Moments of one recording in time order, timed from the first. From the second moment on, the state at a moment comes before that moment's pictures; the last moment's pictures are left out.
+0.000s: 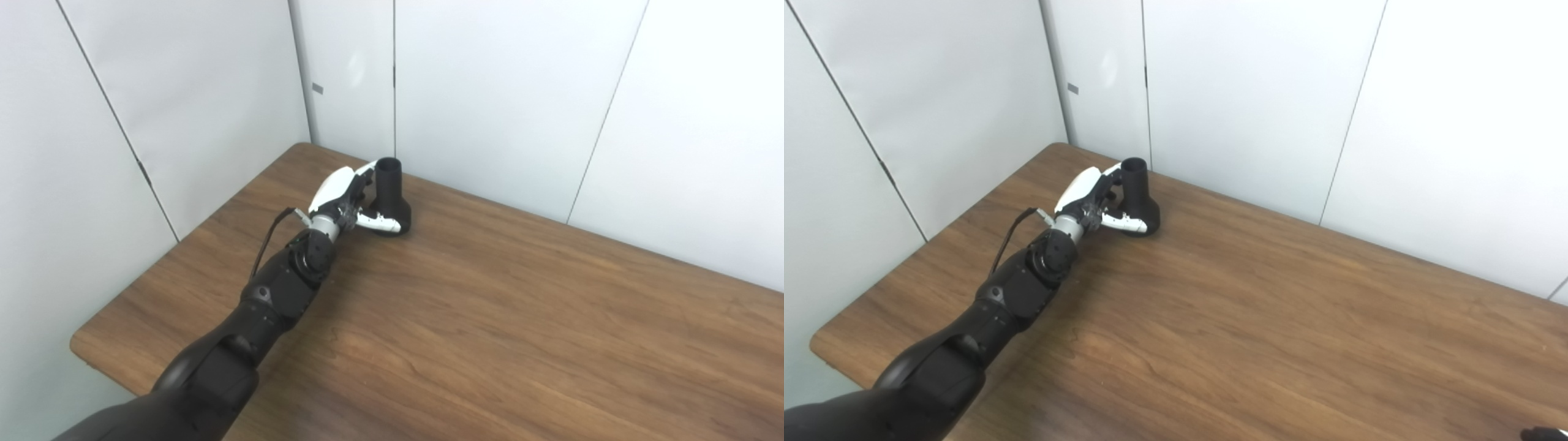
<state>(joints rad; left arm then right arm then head) -0.54 0.51 -0.09 0.69 0.38 -0.02 0.14 0.05 -0.19 -0.19 -0.17 0.11 0.13 0.08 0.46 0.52</state>
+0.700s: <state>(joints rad) -0.54 0.57 -0.26 0.72 0.56 -0.02 0.18 0.06 -0.19 -0.19 -0.18 0.12 0.15 0.08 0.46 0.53</state>
